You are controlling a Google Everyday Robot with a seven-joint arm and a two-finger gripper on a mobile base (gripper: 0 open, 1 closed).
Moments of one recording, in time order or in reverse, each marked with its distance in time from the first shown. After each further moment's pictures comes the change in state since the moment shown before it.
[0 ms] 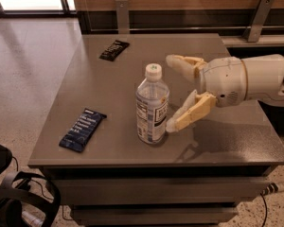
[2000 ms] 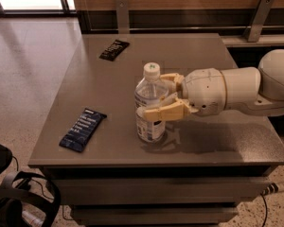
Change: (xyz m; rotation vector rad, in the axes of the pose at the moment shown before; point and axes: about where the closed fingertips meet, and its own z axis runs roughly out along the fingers) arm 0.006 0.017 0.037 -0.075 -0.084 0.003
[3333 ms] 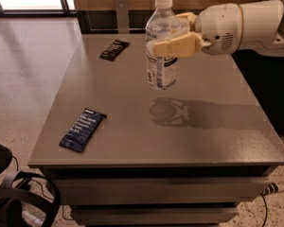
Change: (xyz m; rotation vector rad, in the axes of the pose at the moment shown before) arm -0.081 -0.088 -0.038 0.103 0.025 0.024
